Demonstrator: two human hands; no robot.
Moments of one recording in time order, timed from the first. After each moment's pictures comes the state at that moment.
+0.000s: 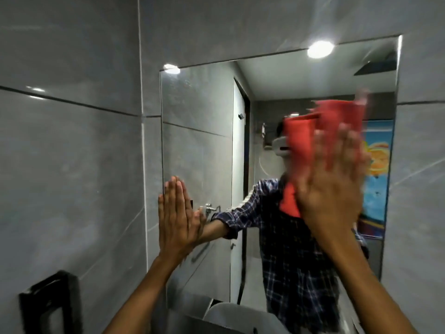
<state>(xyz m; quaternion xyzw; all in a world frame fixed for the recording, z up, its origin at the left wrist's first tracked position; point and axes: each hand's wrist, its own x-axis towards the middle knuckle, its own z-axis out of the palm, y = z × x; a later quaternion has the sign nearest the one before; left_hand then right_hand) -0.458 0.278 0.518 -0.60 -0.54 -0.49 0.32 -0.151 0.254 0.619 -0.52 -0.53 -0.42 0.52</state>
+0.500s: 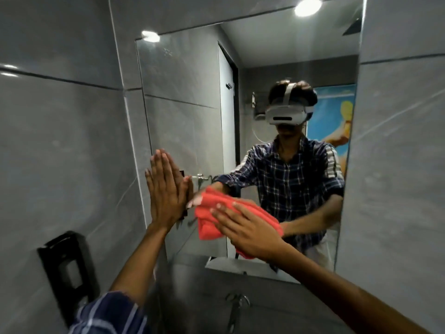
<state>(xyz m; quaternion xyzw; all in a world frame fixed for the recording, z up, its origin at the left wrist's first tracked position) -0.463 0.269 0.508 -0.59 -0.58 -0.46 0.31 -0.195 0.248 0.457 -0.23 -0.82 -0.51 0.11</state>
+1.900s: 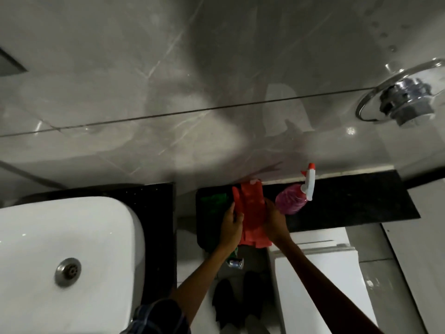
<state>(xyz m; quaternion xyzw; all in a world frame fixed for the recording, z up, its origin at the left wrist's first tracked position) 0.092 0.034 -0.050 -0.46 -0.62 -0.18 -0.61 0.237 0.011 -0.067 -0.78 -0.33 0.46 0.26</state>
